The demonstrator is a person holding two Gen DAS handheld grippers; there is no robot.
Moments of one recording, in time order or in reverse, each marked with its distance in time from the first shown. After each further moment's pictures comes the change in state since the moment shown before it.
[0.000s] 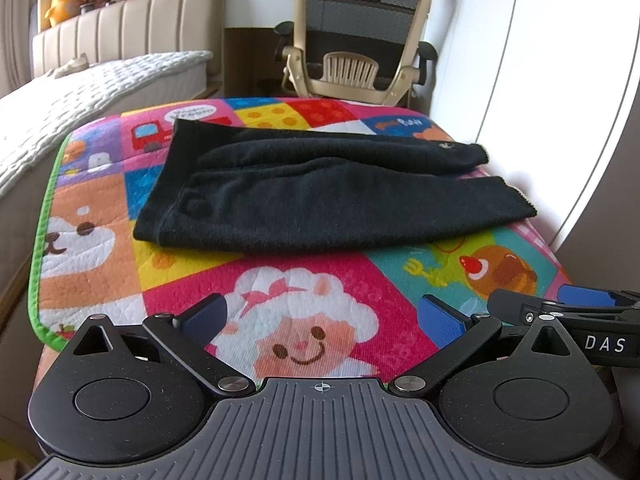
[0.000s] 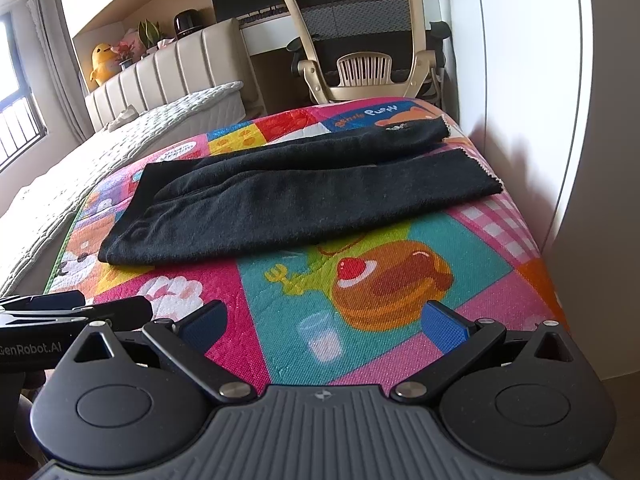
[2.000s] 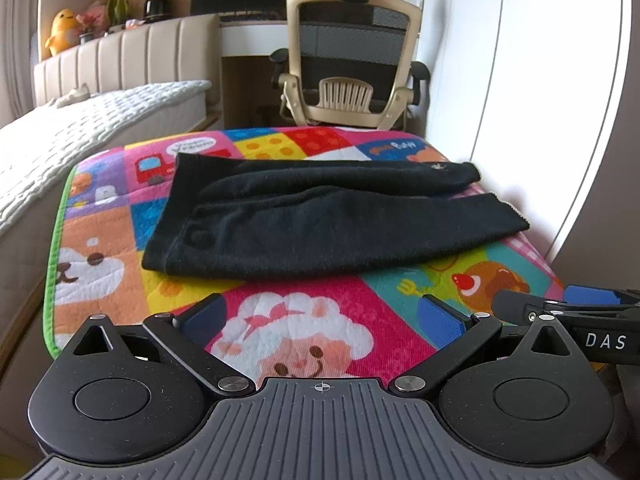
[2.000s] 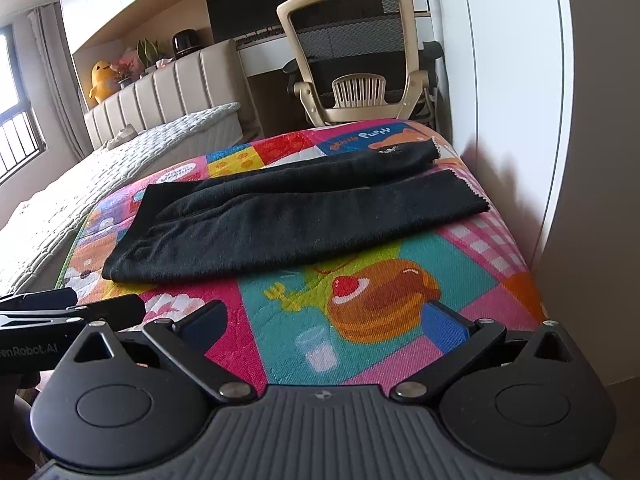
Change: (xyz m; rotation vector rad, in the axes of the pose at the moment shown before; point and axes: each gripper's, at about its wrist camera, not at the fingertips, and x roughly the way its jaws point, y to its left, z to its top) left arm -0.017 -0.005 0.003 0.045 -0.078 0.013; right arm -0.017 0.002 -0.002 0.009 -0.066 -0.014
